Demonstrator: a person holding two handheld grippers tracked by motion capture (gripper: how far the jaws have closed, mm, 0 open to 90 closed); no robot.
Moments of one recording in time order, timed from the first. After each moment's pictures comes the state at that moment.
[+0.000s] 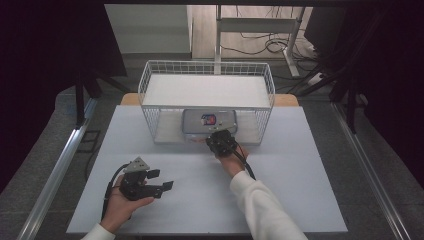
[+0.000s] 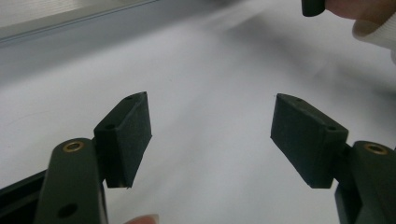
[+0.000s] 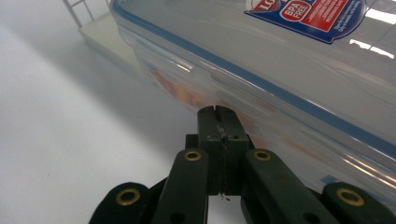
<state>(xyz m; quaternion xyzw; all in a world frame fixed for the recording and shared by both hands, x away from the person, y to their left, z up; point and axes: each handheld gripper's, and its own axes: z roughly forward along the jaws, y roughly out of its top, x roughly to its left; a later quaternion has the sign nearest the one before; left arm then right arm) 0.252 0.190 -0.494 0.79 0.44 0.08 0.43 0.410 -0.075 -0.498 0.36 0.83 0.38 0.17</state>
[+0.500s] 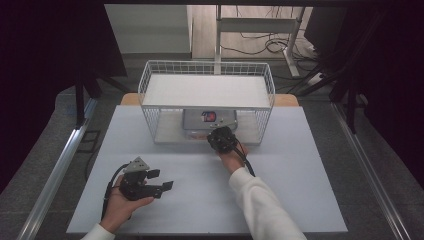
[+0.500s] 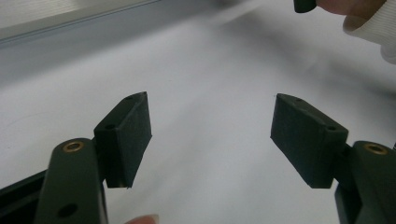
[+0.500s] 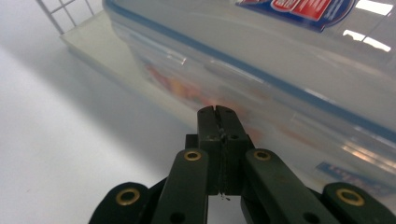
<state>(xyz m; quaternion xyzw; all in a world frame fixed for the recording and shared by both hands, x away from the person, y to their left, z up) 0.252 0.190 -0.493 0.79 0.44 0.08 0.43 0.420 -0.076 -0.499 0.38 0.83 0.38 0.17</state>
